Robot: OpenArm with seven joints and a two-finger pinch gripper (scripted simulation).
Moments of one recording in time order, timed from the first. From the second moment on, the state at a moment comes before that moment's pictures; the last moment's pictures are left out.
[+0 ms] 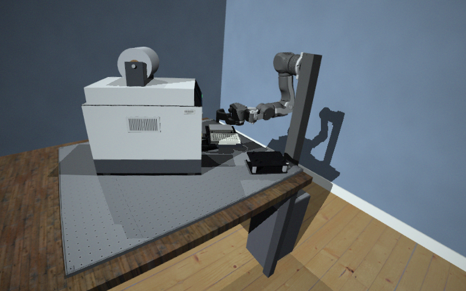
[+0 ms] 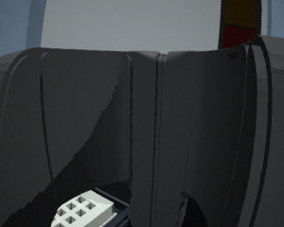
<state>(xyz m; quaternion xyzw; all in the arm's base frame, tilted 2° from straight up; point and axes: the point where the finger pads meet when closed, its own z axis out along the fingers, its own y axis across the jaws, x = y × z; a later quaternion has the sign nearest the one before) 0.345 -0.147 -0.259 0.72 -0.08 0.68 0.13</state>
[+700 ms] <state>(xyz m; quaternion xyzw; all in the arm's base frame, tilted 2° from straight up) 0.342 -0.157 -0.257 0.70 -0.16 0.68 0.15</state>
